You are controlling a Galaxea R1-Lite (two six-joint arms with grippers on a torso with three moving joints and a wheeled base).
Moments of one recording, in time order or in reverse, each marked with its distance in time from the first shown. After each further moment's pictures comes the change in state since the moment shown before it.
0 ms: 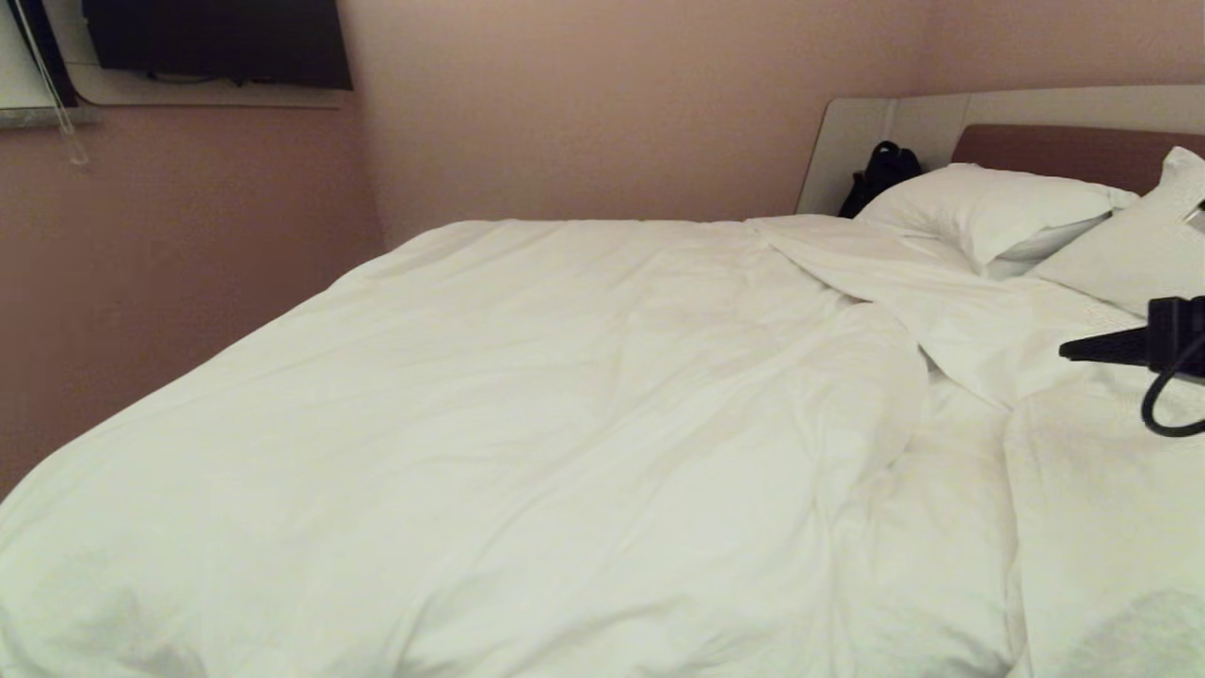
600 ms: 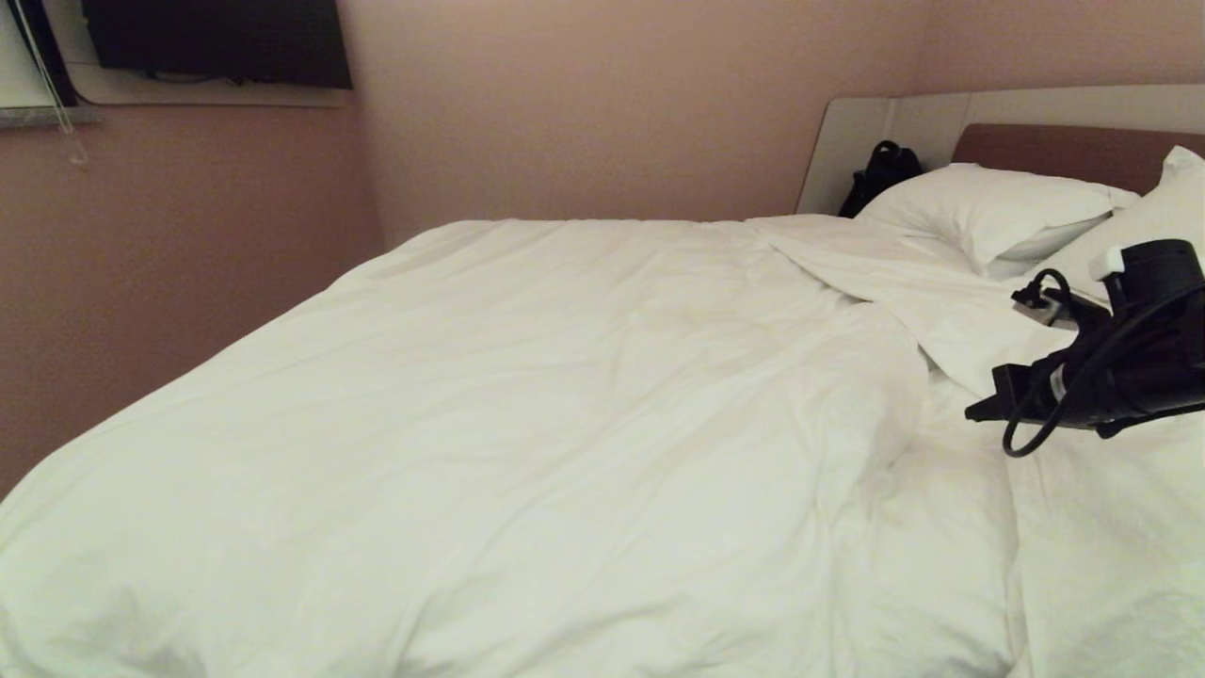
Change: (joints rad) left arm 0.000 0.000 0.000 0.000 0.000 0.000; right arm 0.141 0.292 -0.062 -0.003 -0.269 -0.010
